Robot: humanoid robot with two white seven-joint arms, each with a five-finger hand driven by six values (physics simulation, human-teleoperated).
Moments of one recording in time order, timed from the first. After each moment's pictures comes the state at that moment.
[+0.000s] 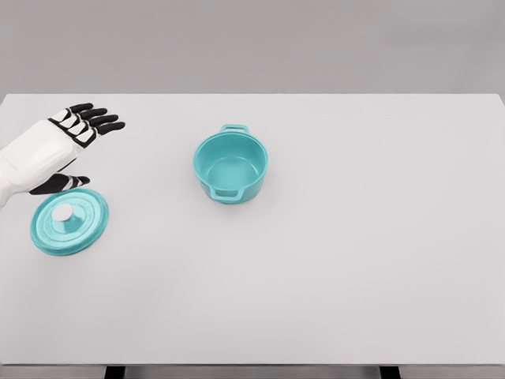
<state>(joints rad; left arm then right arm) -0.09 0.73 0.00 -1.70 -0.61 -0.61 -0.17 0.01 0.00 -0.30 0.05 0.25 -0.01 0.09</state>
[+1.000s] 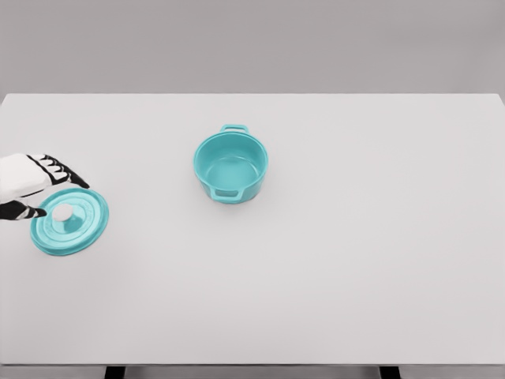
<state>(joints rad) -0.10 0.97 -0.03 -1.63 -0.35 -0.61 -0.61 0.01 0.00 -0.30 0.05 0.25 -0.01 0.09</state>
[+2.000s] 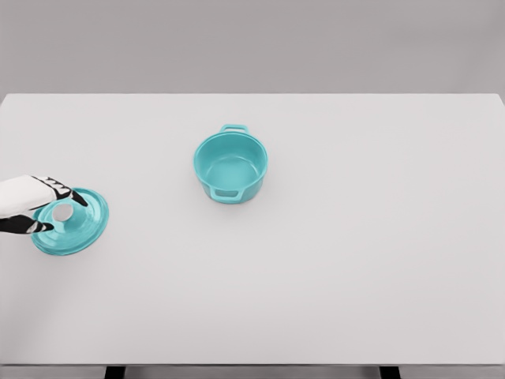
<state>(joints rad) -0.14 0.88 -0.10 -1.44 -0.40 -0.61 -0.61 0.01 0.00 -0.30 0.05 0.25 -0.01 0.09</state>
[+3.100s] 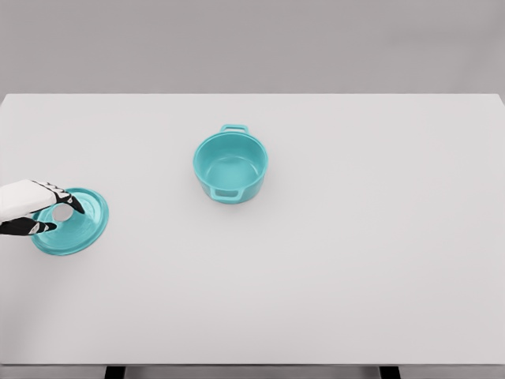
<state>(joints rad) -0.14 0.86 -0.10 -1.40 -0.41 -0.61 -0.61 0.01 0.00 -0.30 0.05 0.25 -0.01 0.09</state>
